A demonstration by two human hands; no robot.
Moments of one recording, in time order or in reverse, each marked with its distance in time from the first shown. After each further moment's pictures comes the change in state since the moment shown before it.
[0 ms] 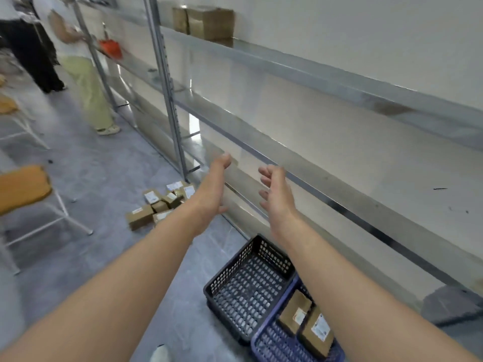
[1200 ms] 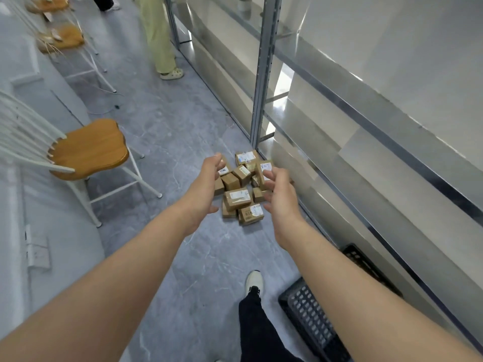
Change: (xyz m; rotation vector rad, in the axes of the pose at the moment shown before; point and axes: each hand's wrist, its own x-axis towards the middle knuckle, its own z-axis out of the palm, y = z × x) left_hand 0.242 -0.049 -0.417 -0.037 0.230 -0.275; right_hand 0.188 0.075 0.443 -0.083 -0.149 0.273
